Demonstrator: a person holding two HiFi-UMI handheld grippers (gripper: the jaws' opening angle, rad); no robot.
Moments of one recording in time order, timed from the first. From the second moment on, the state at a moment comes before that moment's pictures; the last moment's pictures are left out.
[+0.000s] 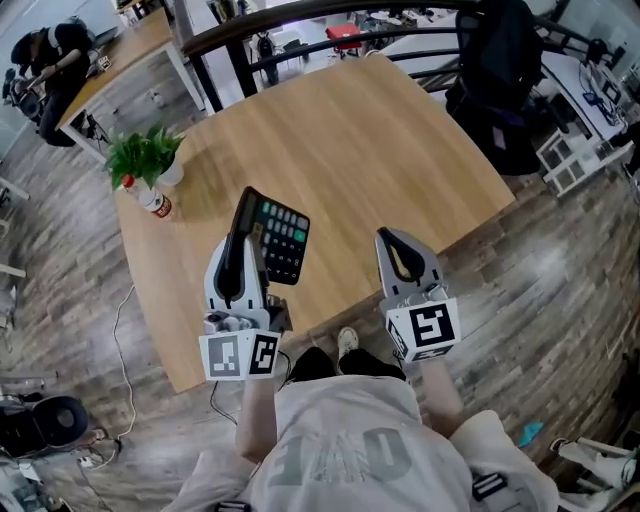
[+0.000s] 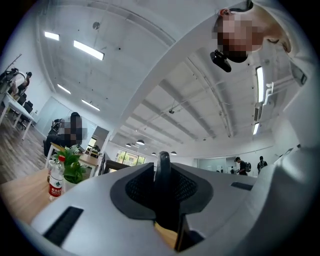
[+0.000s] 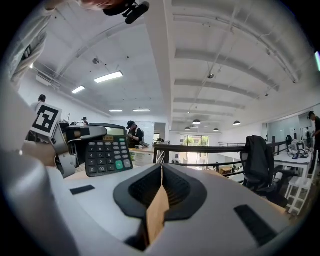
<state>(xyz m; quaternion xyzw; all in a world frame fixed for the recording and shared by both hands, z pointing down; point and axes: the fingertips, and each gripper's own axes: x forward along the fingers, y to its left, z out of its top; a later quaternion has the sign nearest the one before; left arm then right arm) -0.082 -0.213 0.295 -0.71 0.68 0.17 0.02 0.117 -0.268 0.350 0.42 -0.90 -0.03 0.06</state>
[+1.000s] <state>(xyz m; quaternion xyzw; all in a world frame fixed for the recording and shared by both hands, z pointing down) -0.076 -0.320 0.264 -0.76 0.63 0.16 0.04 0.100 -0.345 0.326 0.42 -0.91 -0.03 0.02</state>
